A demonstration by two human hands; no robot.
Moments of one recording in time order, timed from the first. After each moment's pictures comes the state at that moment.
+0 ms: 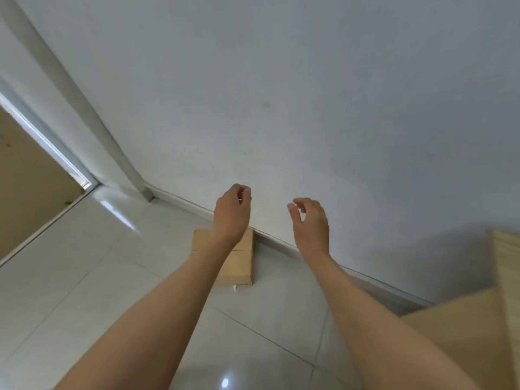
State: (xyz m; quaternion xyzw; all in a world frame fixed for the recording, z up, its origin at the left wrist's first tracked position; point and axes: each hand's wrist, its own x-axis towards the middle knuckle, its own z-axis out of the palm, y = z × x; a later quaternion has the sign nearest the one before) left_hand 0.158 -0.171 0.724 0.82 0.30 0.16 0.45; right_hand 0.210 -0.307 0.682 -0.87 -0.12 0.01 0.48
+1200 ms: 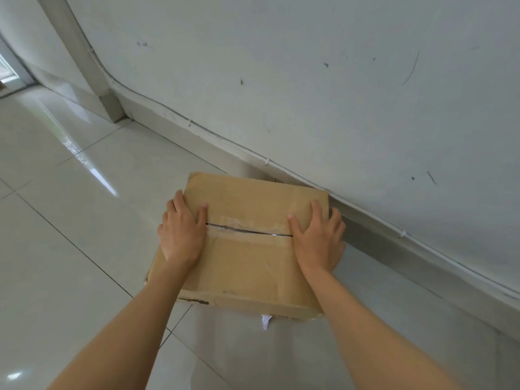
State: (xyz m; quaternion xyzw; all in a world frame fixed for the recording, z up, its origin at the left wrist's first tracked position) left_hand 0.201 0.139 0.086 0.83 0.47 0.12 0.25; right_hand 0.312 -0.040 0.080 -0.97 -0.07 0.00 0.22
